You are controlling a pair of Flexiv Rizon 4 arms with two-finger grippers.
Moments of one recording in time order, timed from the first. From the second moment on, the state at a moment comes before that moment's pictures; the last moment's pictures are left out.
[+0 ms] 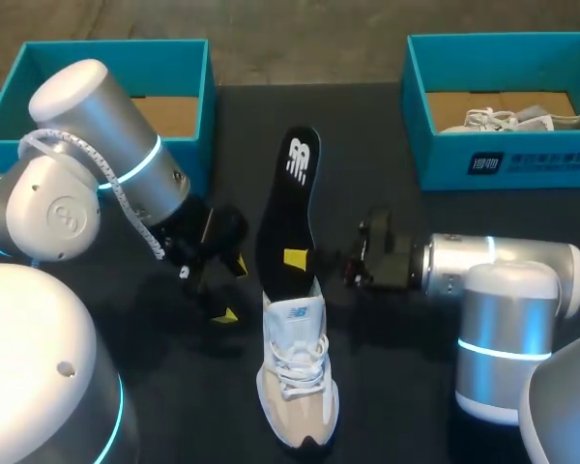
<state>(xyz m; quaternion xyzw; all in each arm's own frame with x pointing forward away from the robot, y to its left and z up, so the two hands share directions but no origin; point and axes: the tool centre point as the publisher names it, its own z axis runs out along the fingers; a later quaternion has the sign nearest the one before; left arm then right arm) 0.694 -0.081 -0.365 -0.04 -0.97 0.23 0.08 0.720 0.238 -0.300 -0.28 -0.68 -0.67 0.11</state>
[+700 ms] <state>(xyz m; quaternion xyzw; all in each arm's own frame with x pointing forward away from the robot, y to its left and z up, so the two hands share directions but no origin) 0.694 -0.081 -0.365 -0.04 -0.97 0.23 0.08 0.714 0.241 -0.308 -0.29 -0.69 -0.65 0.13</state>
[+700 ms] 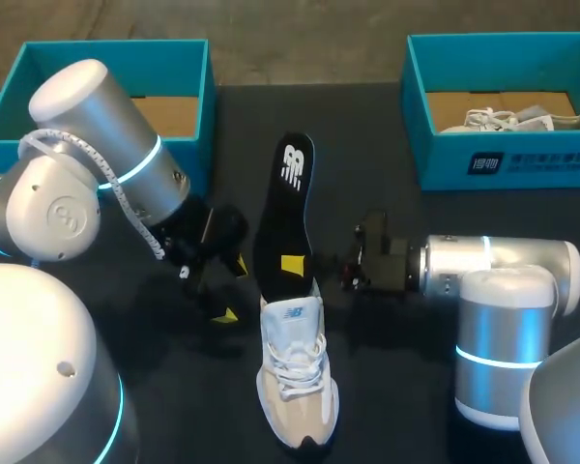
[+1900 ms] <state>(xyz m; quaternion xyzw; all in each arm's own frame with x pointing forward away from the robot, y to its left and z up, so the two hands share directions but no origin) 0.694 -0.081 -0.365 -0.04 -0.97 0.23 0.08 0.722 0.238 -0.315 -0.25 -0.70 -0.65 0.19</state>
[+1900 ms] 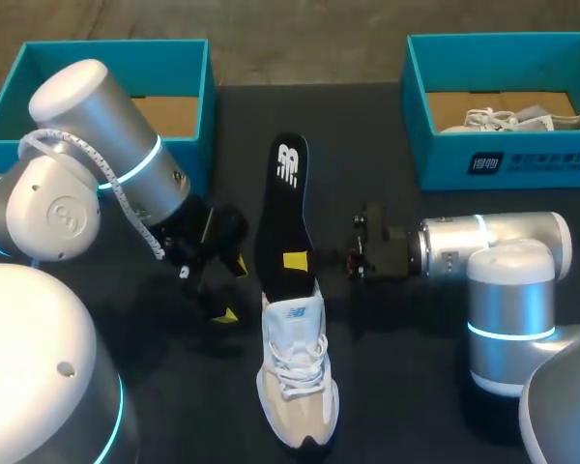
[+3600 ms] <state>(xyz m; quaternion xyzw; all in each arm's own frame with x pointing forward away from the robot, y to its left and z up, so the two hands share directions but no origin) 0.694 -0.081 -0.365 -0.04 -0.97 0.23 0.08 0.696 0.232 -0.349 -0.26 -0.69 -0.64 0.23</state>
